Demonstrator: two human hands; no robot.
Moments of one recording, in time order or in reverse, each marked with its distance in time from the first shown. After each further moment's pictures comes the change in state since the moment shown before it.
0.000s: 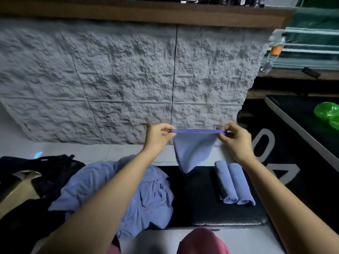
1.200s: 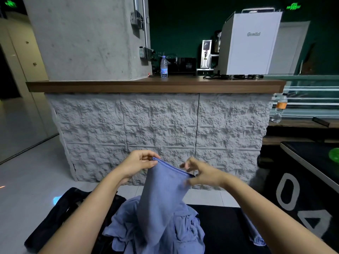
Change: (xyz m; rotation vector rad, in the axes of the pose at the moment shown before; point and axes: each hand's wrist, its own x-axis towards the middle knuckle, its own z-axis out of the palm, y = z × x) left_hand -0.107 0.105 -0.226 0.015 -0.188 0.003; right_hand -0.056 -0.182 0.060 0.003 -0.907 -0.217
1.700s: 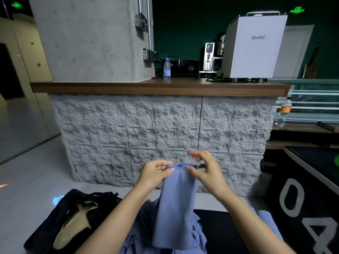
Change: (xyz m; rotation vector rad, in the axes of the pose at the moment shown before) left_hand -0.005 0.000 0.061 -0.180 0.222 0.023; right_hand -0.008 -0.031 0.021 0.041 0.688 -0.213
